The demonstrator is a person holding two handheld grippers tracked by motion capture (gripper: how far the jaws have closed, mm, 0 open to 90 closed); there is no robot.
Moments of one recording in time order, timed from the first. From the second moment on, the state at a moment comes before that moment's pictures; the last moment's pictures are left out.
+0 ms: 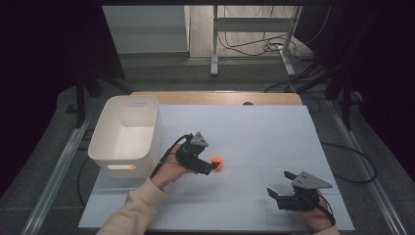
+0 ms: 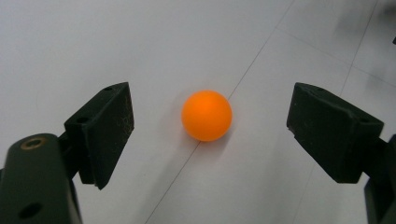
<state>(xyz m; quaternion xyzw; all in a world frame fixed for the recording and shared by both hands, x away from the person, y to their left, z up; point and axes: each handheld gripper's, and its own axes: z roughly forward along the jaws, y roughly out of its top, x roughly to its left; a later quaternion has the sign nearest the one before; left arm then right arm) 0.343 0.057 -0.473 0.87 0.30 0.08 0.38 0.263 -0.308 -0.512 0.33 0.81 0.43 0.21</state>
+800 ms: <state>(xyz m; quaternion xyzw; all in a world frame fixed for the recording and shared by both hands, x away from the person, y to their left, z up) 0.349 0.038 -0.493 0.89 0.29 0.07 0.35 0.263 -0.307 -0.512 0.33 0.81 0.43 0.22</state>
